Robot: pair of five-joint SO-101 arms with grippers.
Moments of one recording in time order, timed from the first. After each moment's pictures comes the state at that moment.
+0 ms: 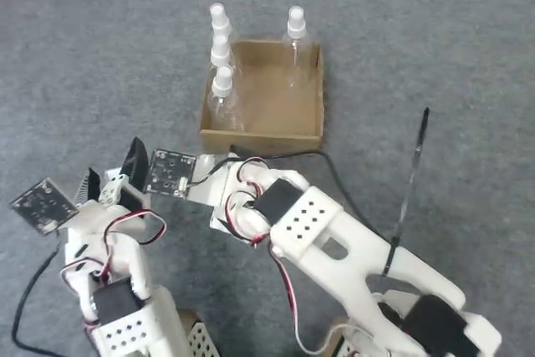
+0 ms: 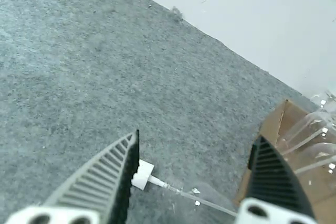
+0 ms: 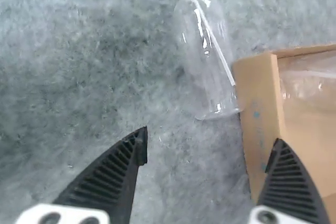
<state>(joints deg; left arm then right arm) -28.9 -103.3 93.7 46.6 24.2 -53.3 -15.8 32.2 50.0 31.3</state>
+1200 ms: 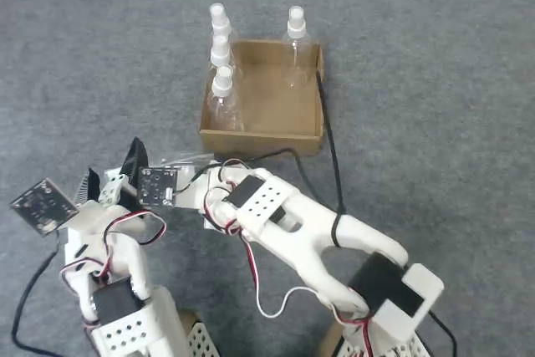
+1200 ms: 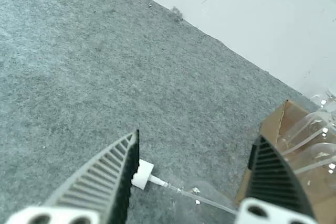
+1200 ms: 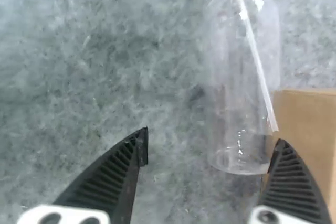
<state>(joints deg) -28.9 -103.3 93.7 46.6 24.1 -53.6 5.7 27.3 36.7 39.0</state>
